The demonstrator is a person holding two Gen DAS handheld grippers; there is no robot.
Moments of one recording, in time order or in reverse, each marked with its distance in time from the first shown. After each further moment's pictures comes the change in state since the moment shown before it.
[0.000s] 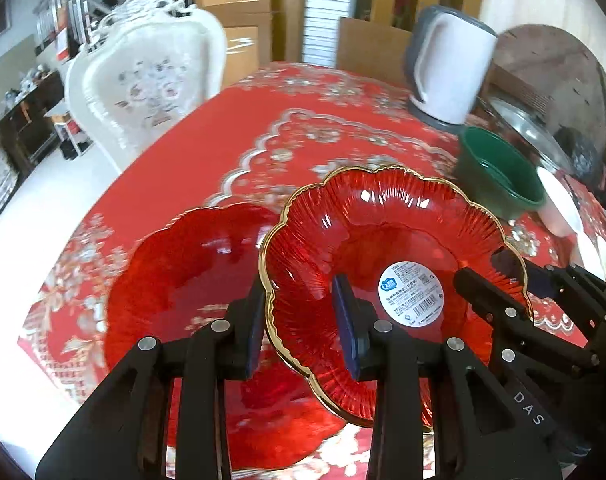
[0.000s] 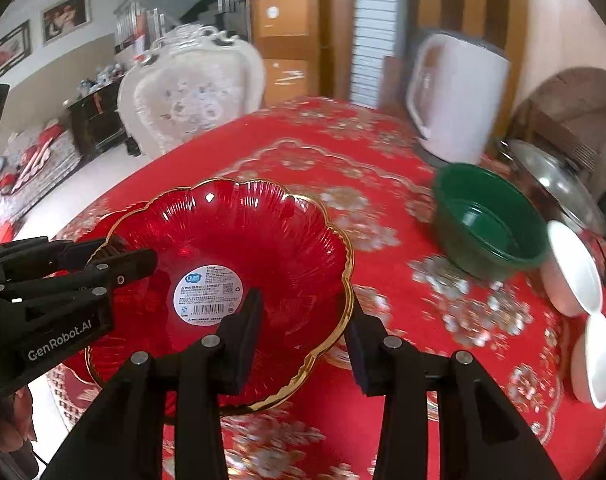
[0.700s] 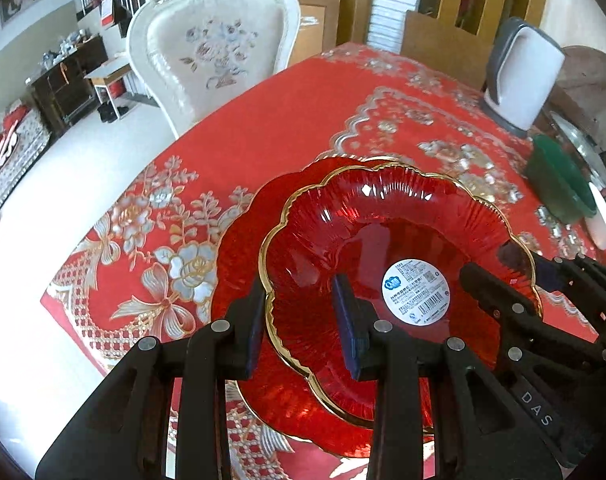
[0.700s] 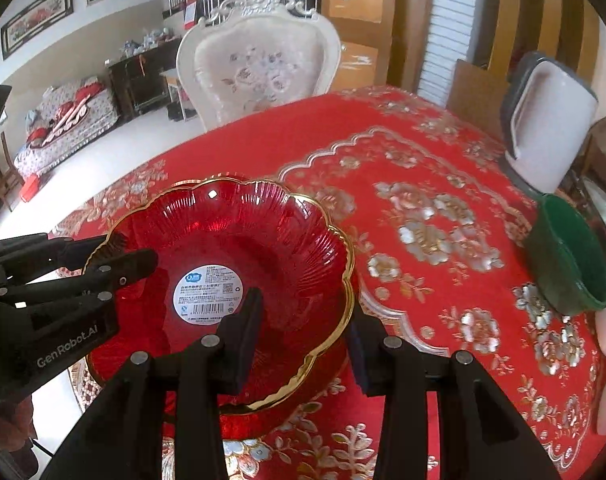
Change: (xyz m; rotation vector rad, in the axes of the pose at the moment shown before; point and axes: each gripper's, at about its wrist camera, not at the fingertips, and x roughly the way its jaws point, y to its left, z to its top) left arm 0.012 0.087 -0.033 -0.114 0.059 0.107; right arm 0.040 0.088 0.005 -0.135 0.072 0.090
